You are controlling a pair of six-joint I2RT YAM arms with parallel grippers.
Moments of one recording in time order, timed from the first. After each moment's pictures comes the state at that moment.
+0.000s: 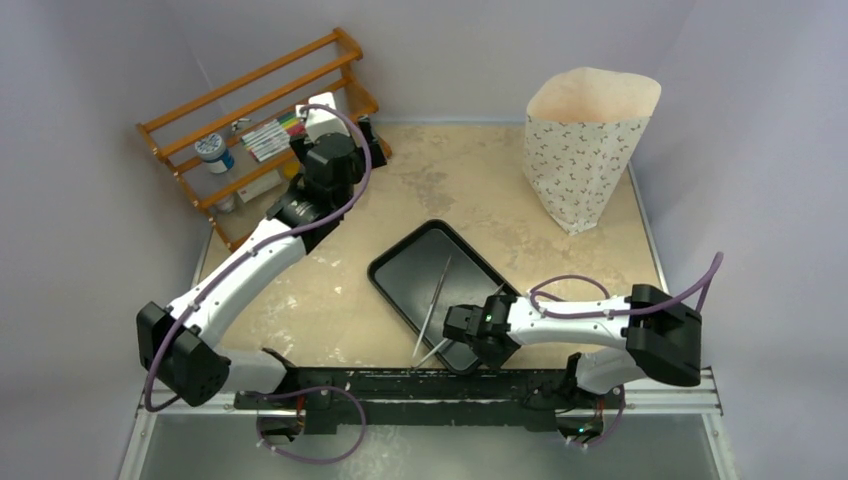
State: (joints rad) left arm -0.57 1.31 1.25 -0.14 -0.67 -0.40; right arm 1.23 1.41 0.76 -1.04 0.27 2.10
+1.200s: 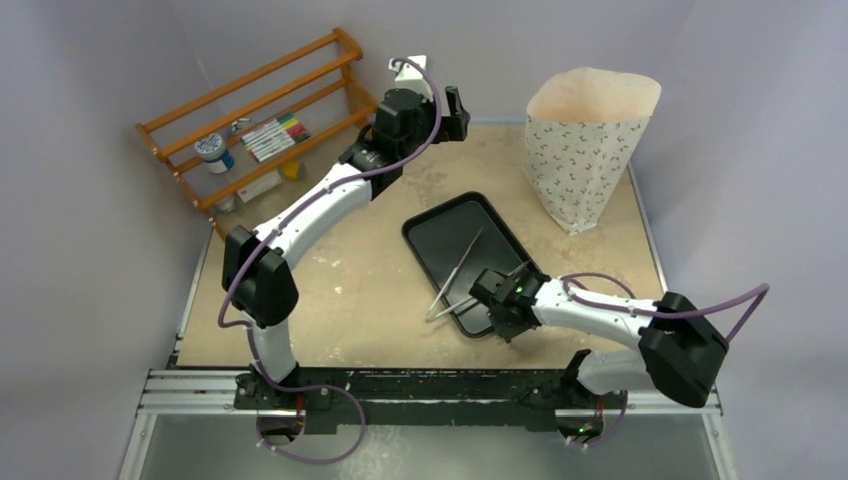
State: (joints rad) left arm -0.64 1.84 1.76 -0.07 -0.19 -0.42; right arm 0.93 1.30 0.66 -0.90 0.33 2.06
